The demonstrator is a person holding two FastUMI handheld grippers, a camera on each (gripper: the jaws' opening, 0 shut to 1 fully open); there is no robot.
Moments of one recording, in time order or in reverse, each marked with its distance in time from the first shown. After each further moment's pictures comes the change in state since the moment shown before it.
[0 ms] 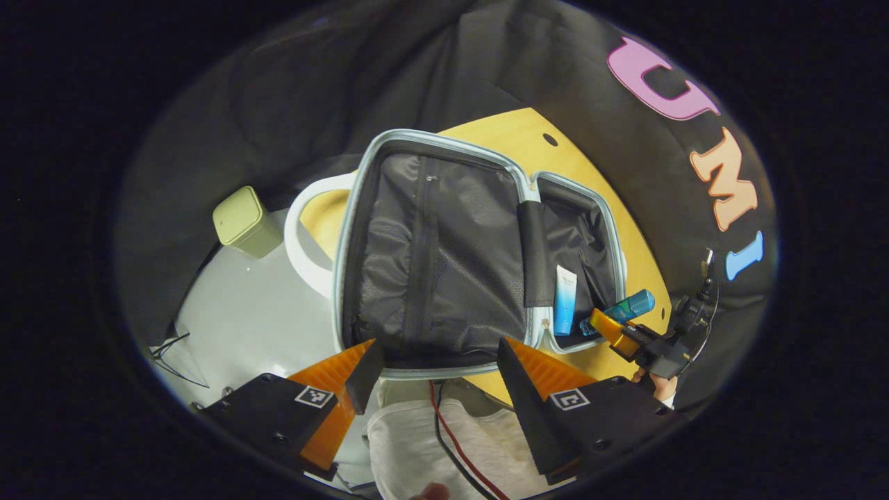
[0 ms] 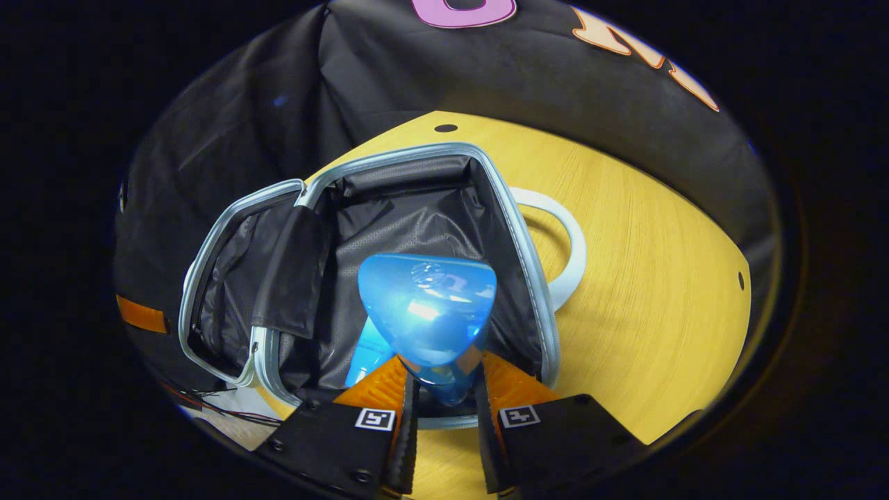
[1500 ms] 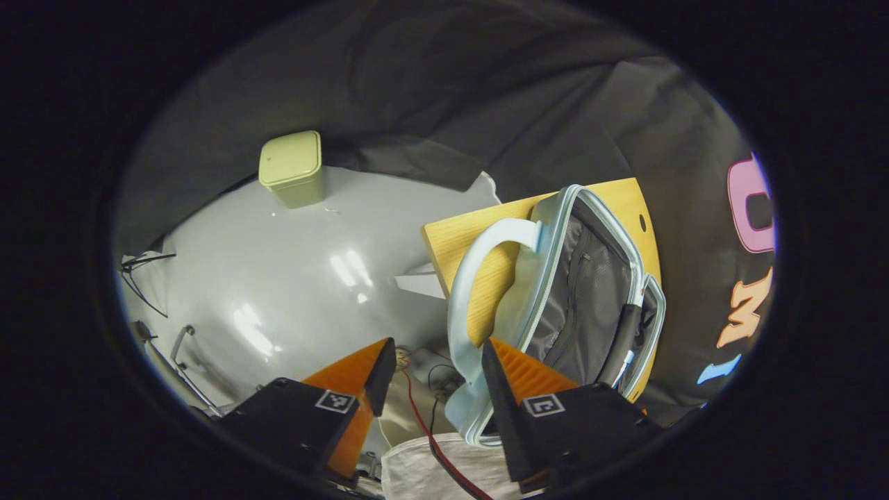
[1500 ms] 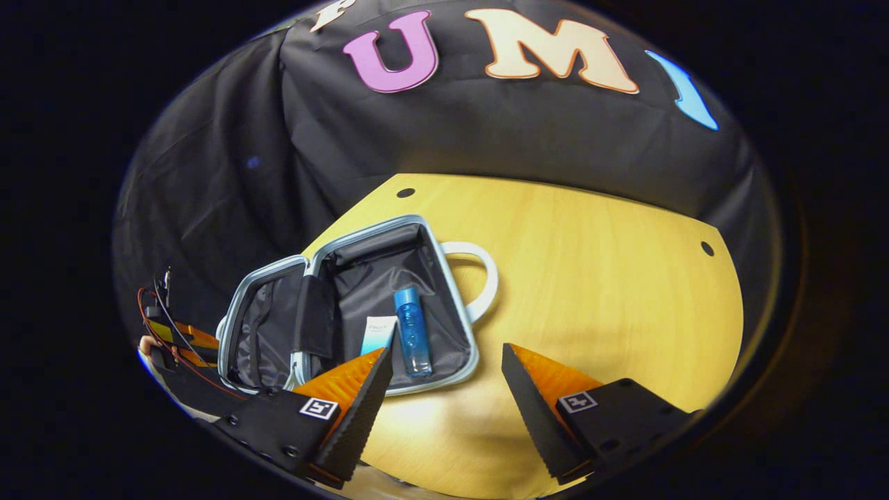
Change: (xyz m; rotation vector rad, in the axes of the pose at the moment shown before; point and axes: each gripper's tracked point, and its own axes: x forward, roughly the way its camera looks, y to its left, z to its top) left arm 0.054 0.134 0.047 -0.392 -0.015 0.015; right arm -0.112 -0.061 0.019 0.196 -0.235 -0.052
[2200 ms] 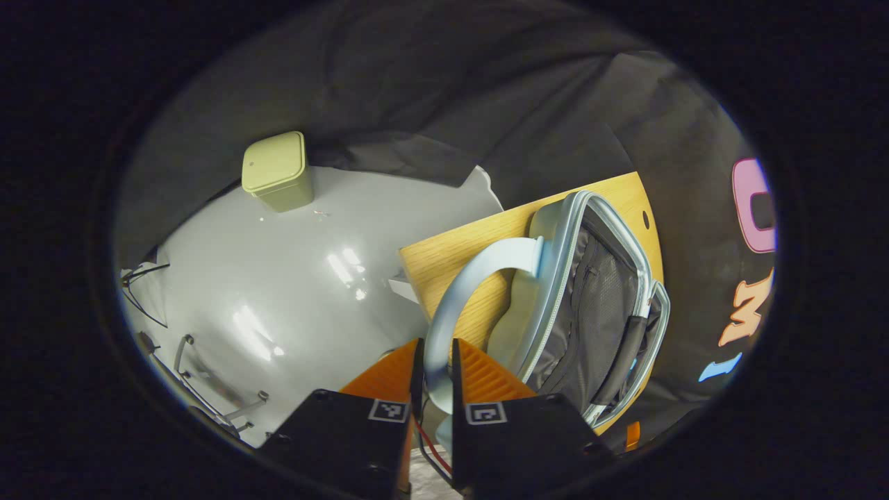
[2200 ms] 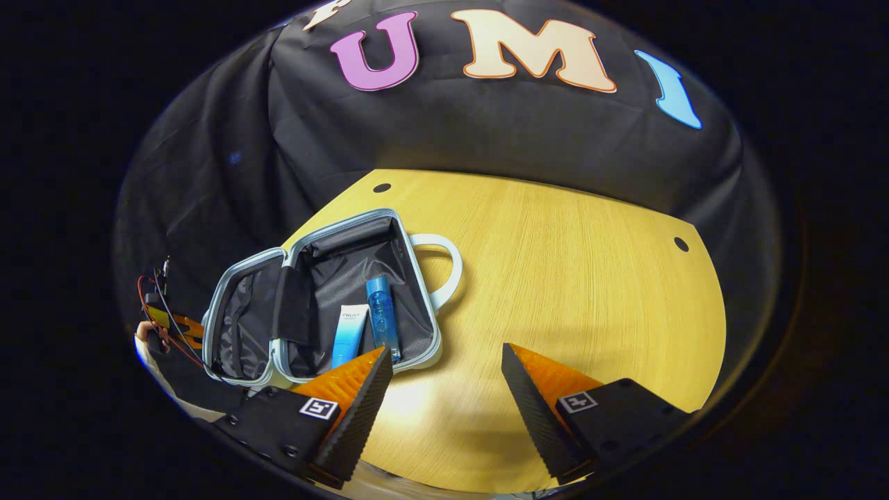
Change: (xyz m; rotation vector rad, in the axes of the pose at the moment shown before) left arm 0.030 -0.007 0.020 0.033 0.033 0.018; right arm -0.013 -0.021 -0.012 -0.009 0.030 -0.068
